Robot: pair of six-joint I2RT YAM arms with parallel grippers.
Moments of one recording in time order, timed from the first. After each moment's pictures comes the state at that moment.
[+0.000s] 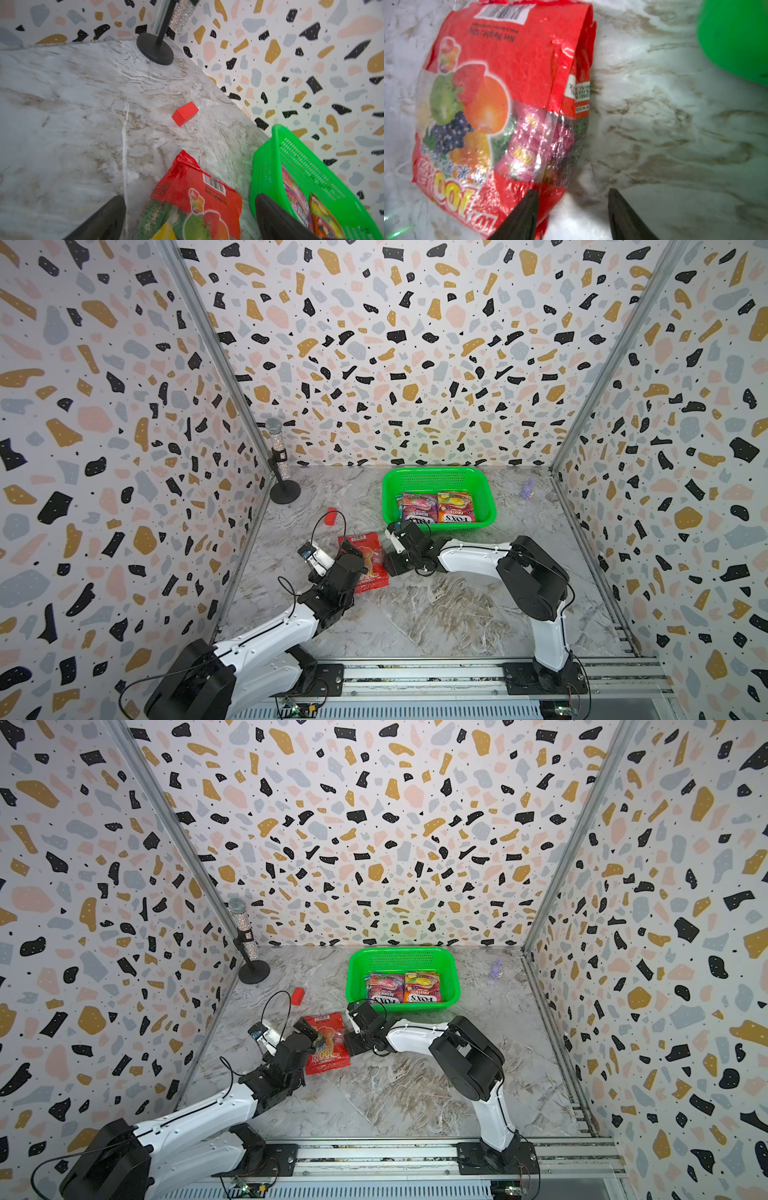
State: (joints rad) left arm -0.63 1.02 0.37 0.06 -0.87 -1.13; right arm 0.90 2.00 1.28 -0.17 -0.17 0.41
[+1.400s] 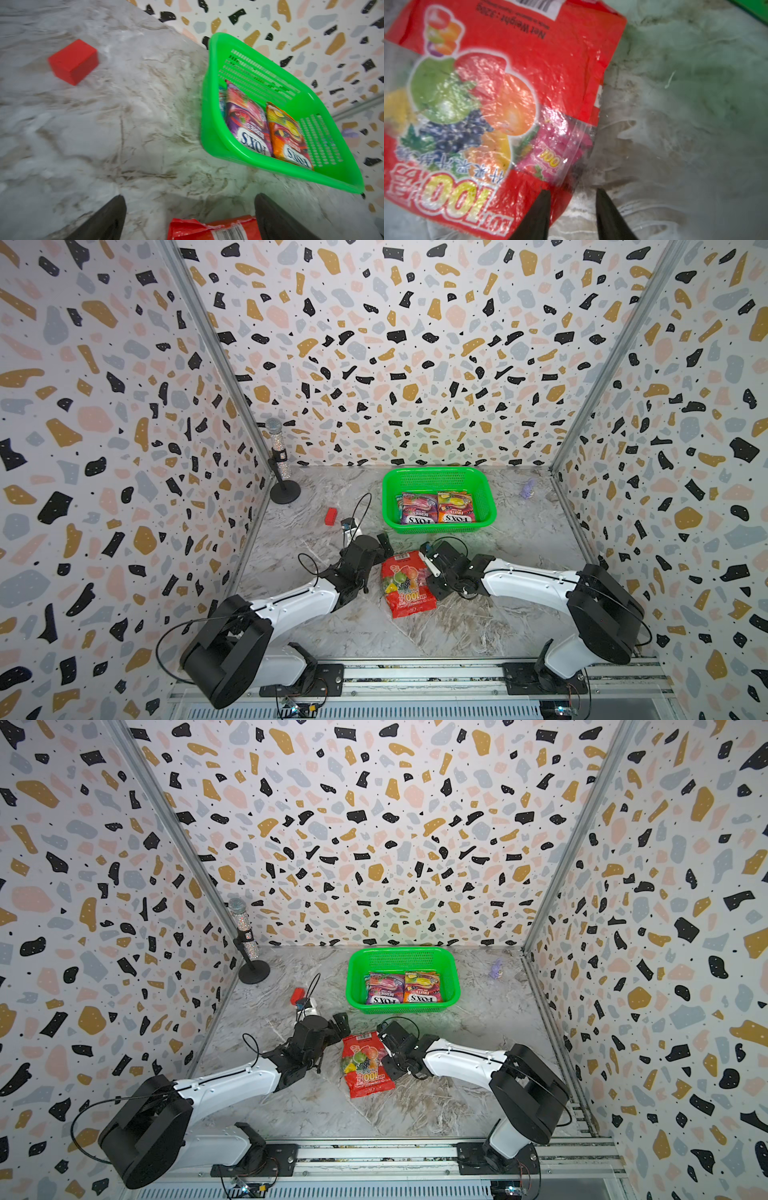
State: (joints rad) left arm -0.62 1.32 0.56 0.24 -0.35 -0.75; right arm 0.90 1.57 0.90 -0.42 0.05 0.26
